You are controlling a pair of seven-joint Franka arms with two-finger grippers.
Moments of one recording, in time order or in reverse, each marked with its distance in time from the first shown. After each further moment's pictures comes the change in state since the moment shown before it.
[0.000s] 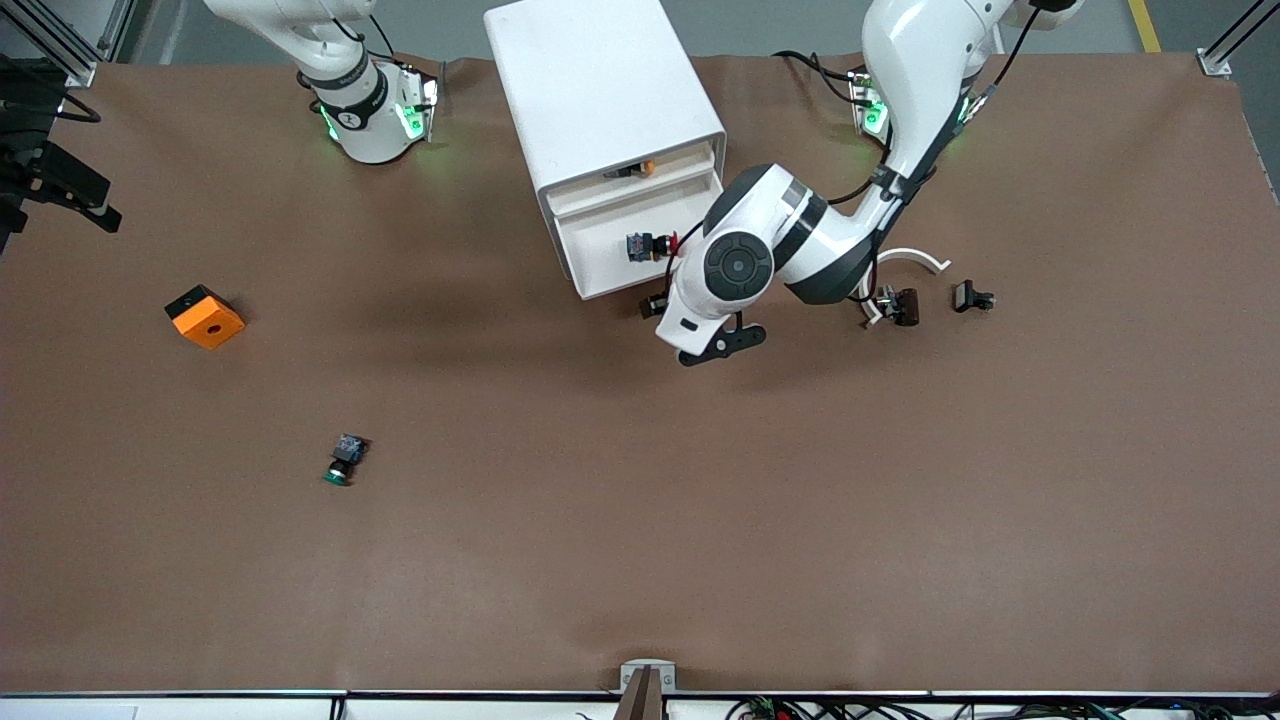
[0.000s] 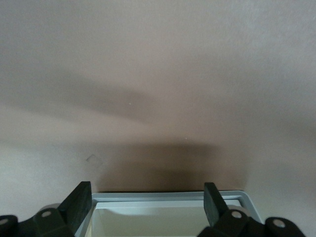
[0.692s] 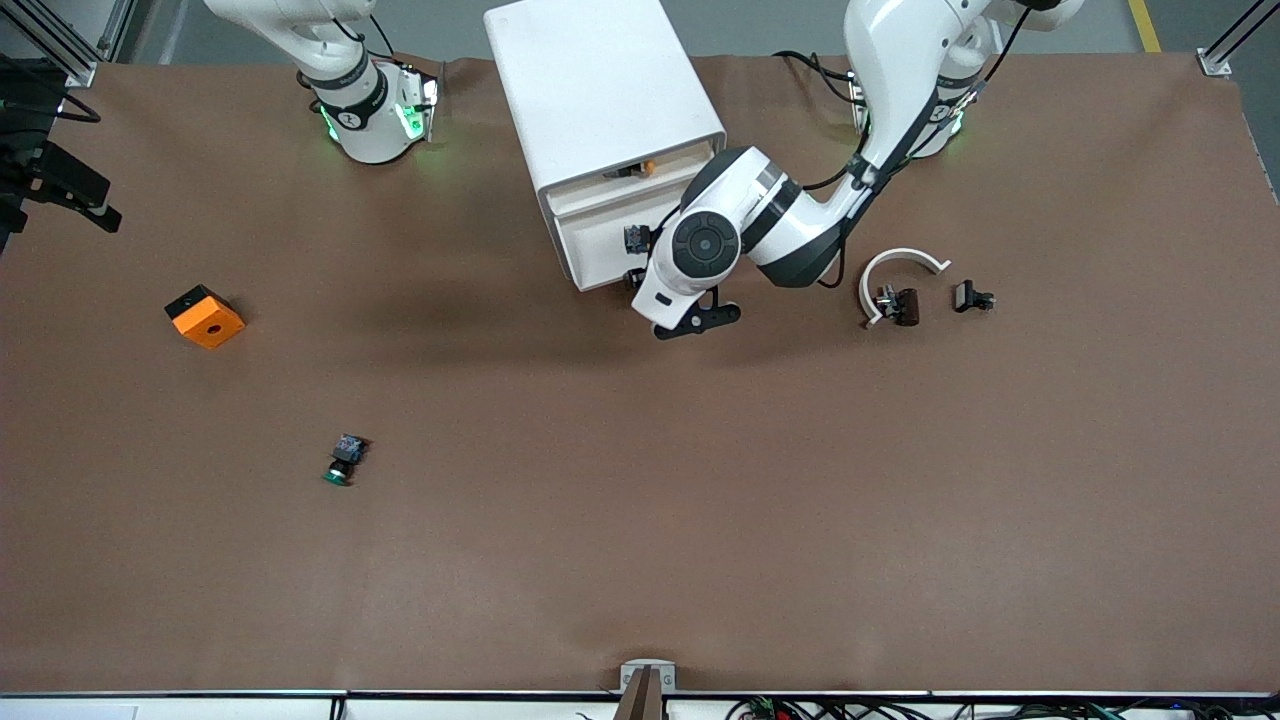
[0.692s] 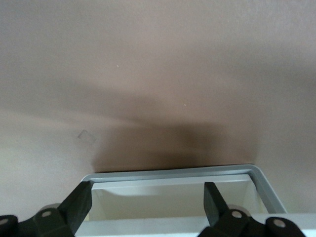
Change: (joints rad) left arm -0.014 0.000 -0.059 -0.032 0.000 -0.002 -0.003; right arm 0.000 0.000 0.000 0.000 0.000 0.000 0.000
